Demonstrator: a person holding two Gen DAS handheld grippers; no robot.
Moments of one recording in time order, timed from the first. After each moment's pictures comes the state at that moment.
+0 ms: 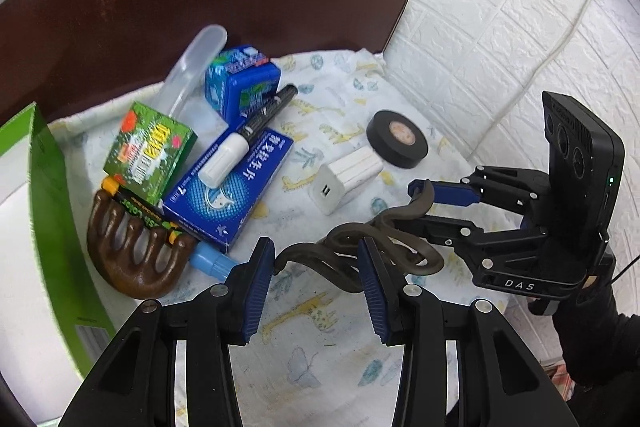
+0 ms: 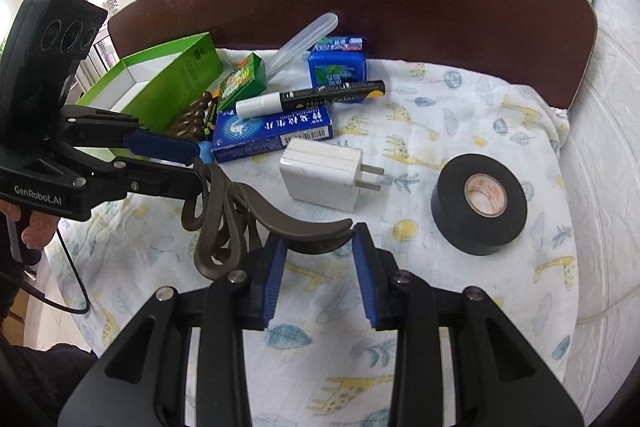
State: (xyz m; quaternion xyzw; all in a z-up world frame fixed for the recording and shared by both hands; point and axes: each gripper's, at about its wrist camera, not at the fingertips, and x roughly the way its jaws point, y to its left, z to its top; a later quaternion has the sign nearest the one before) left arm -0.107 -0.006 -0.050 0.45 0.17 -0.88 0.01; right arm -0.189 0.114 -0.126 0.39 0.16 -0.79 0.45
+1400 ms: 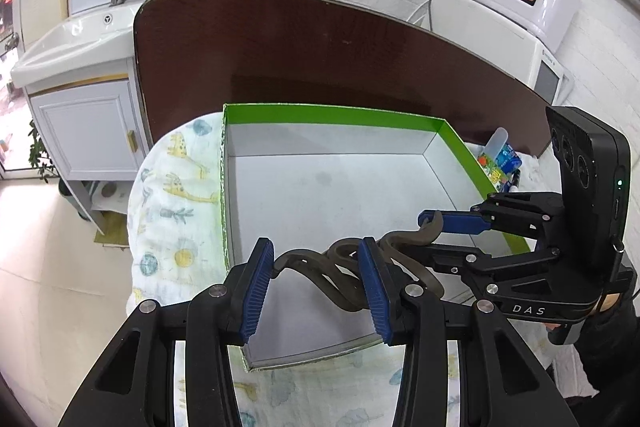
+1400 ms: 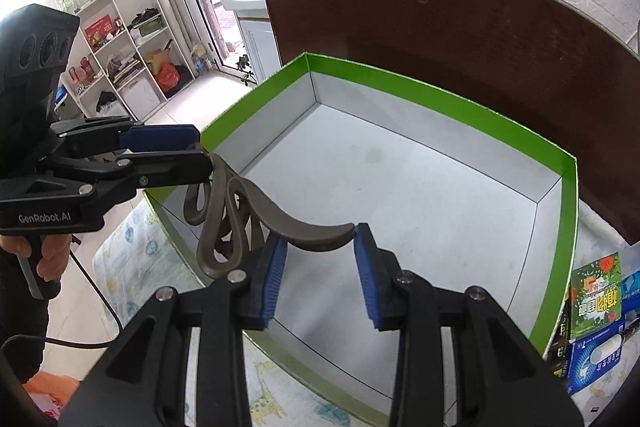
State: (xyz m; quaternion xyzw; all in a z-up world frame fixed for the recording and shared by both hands) left arm 0.164 -0.216 -0.020 0.37 0.23 -0.86 0.27; right arm -0.038 -0.214 -0.097 0.38 0.22 -0.68 0.58
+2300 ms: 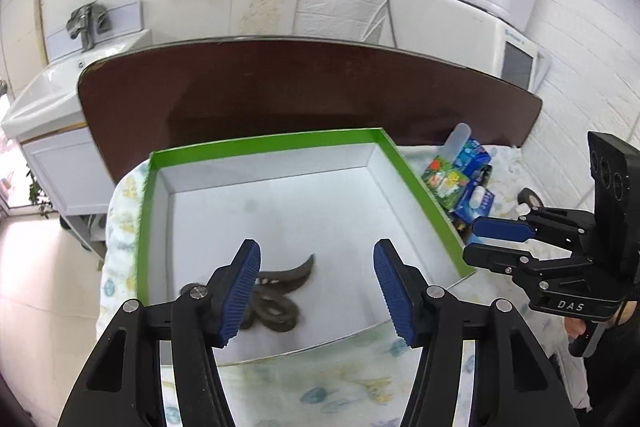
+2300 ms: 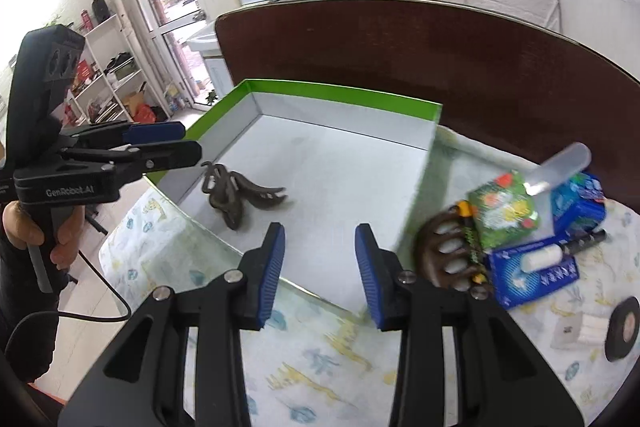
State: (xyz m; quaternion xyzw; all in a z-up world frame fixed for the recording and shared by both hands) left arm 0.098 -0.143 0.017 0.36 0.17 -0.88 0.26; right arm -0.065 -0.076 -0.066 0.38 0.13 -0.77 0.50
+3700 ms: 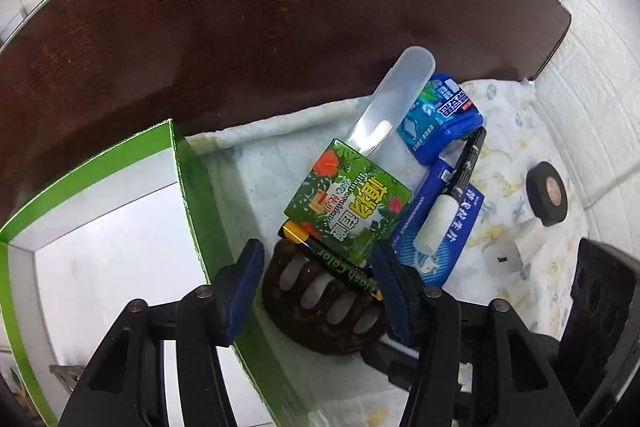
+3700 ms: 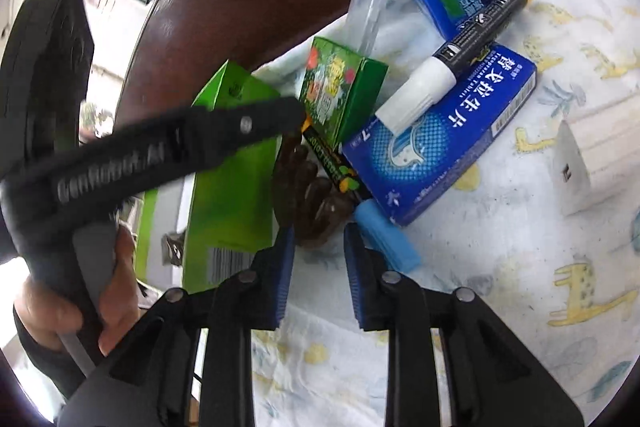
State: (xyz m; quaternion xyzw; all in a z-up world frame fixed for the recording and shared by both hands) left arm -0.129 -0.119 -0.052 0.53 0.16 -0.79 0.24; right arm -0.148 0.013 -0.158 0.54 -0.18 -0.73 0.37
